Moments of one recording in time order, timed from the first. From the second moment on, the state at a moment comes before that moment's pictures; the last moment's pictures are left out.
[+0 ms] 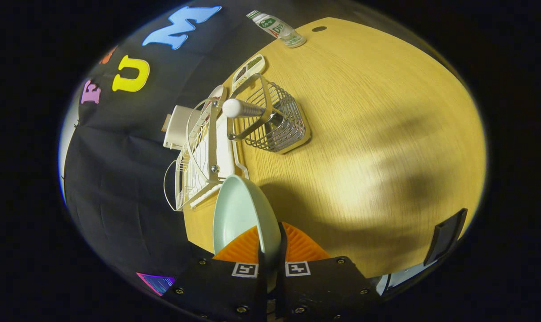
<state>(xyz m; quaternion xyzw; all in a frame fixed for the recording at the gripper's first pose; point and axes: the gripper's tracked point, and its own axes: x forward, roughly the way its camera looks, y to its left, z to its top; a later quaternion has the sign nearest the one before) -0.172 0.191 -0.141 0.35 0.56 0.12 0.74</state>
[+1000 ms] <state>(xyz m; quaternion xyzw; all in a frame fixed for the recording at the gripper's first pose) -0.150 0.165 -0.133 0.22 0.44 0.13 0.86</state>
